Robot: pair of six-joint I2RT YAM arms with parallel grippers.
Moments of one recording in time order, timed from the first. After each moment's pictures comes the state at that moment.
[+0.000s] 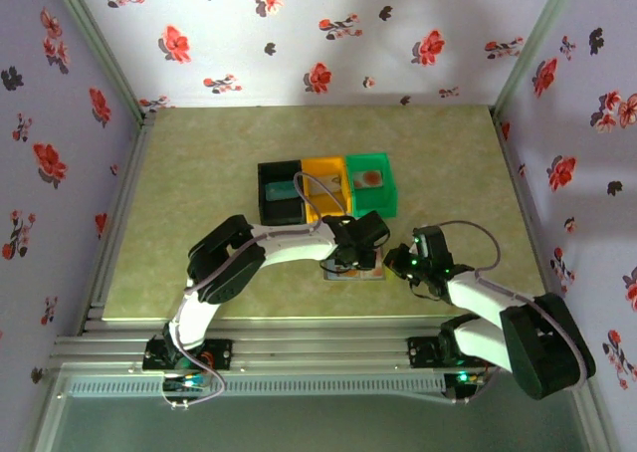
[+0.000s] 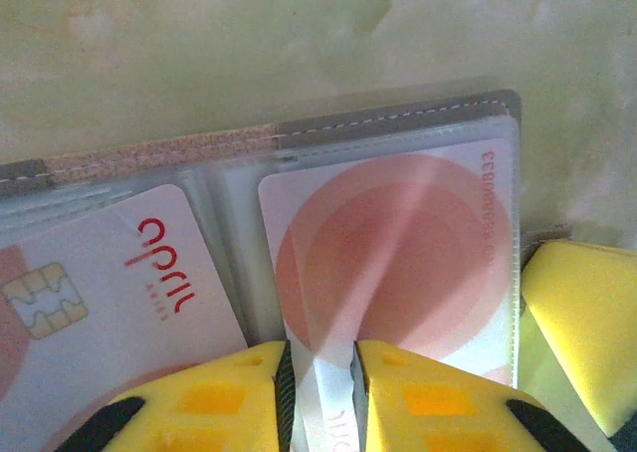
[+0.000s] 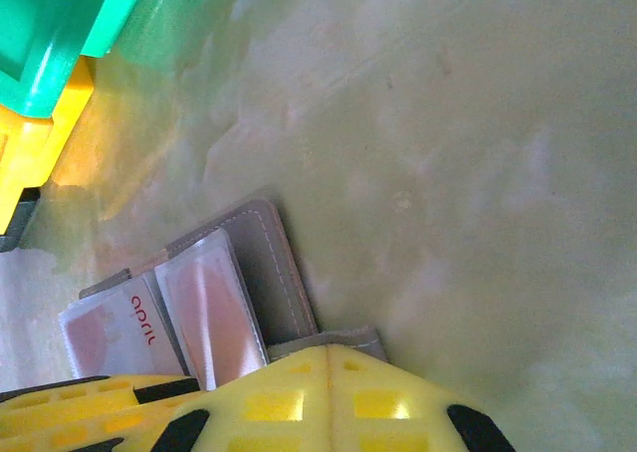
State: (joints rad) left arm -1.13 2.08 1.46 -0.54 -0.02 -0.97; right arm 0.36 1.14 0.23 0.06 -0.31 0.92
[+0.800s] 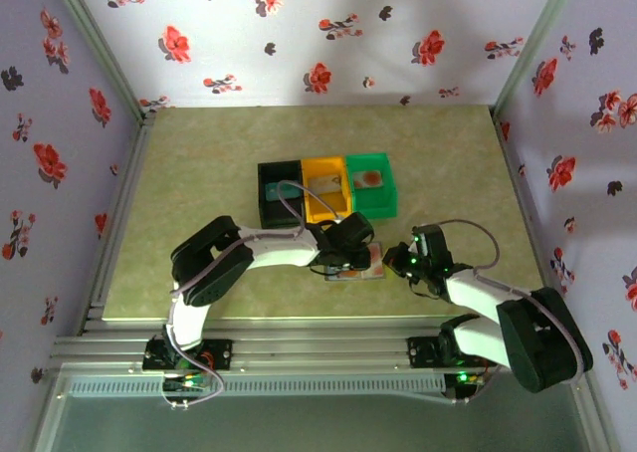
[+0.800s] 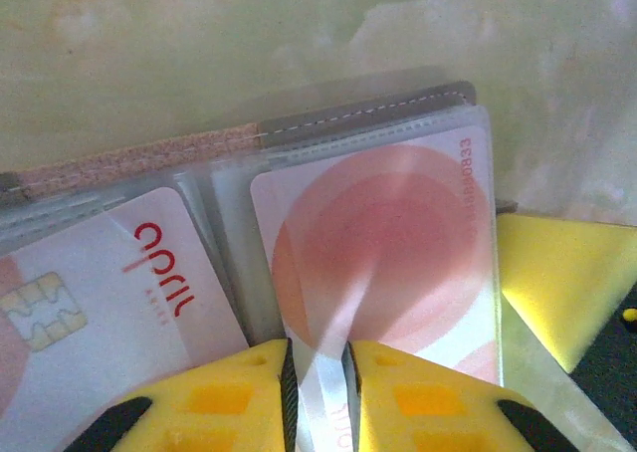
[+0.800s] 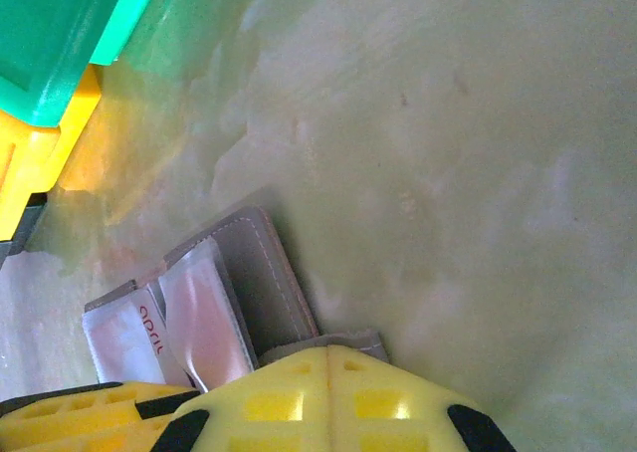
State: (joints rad) left arm -1.10 1.98 1.23 -0.24 0.06 -0.97; right arm 0.35 1.18 0.23 0.10 -0.32 0.92
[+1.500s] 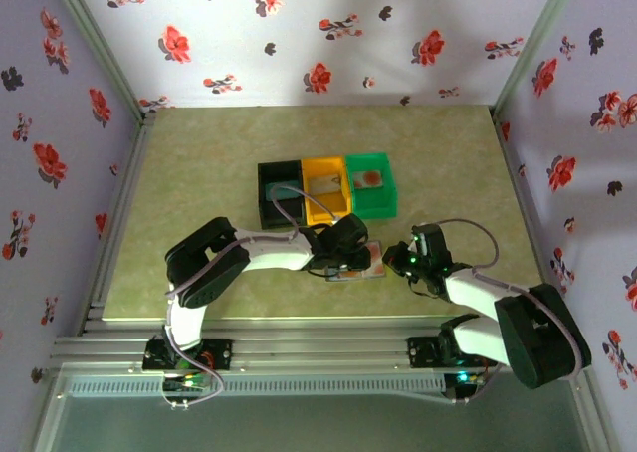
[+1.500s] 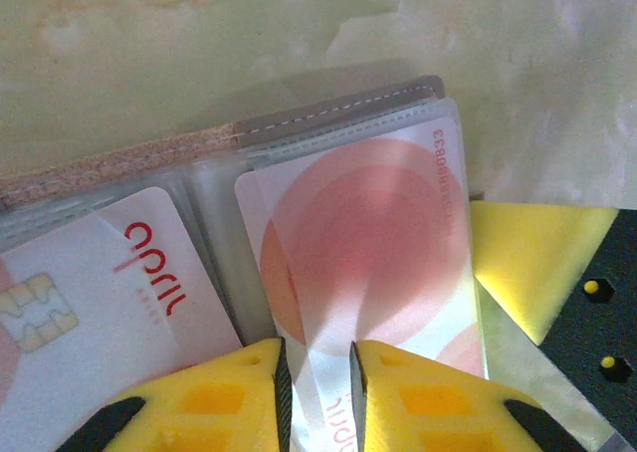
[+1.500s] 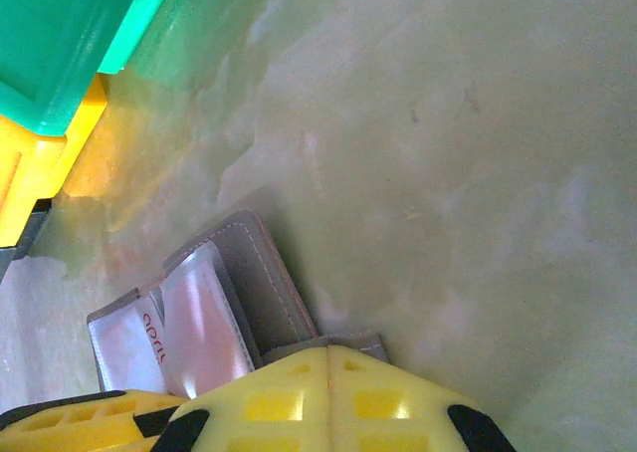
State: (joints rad) left arm -1.09 1.94 1.14 -0.11 0.08 -0.97; right arm 0.35 1.20 0.23 0.14 -0.31 0.92
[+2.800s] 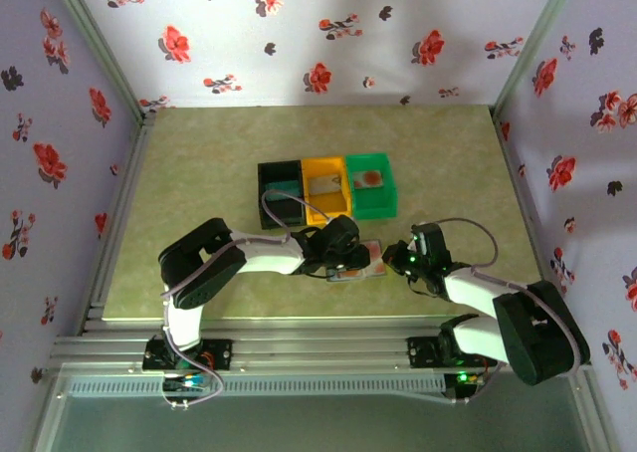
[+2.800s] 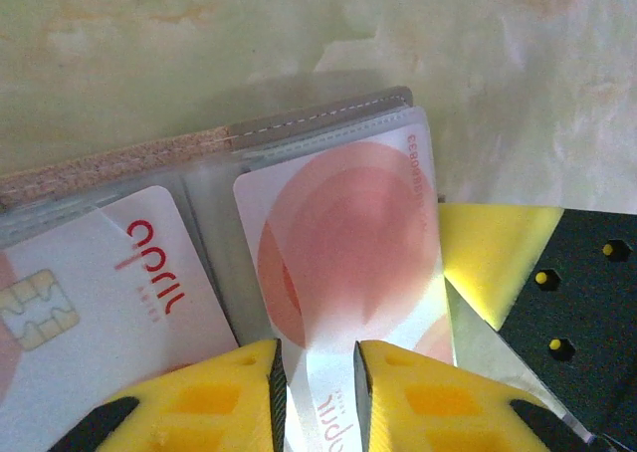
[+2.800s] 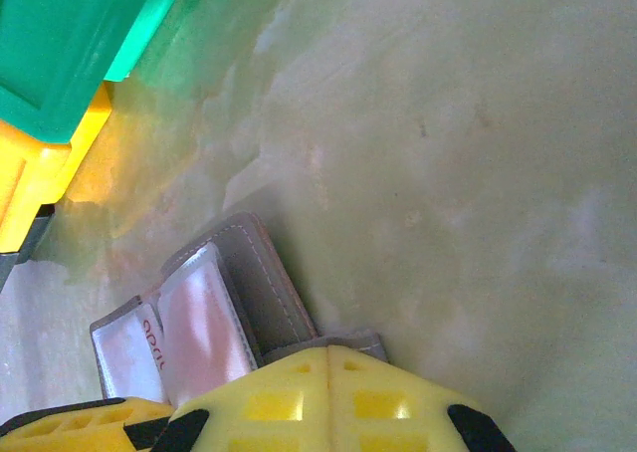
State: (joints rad) left arm -1.07 1.91 1.04 0.07 0.12 -1.03; right arm 0.36 1.22 0.23 0.16 -0.31 0.92
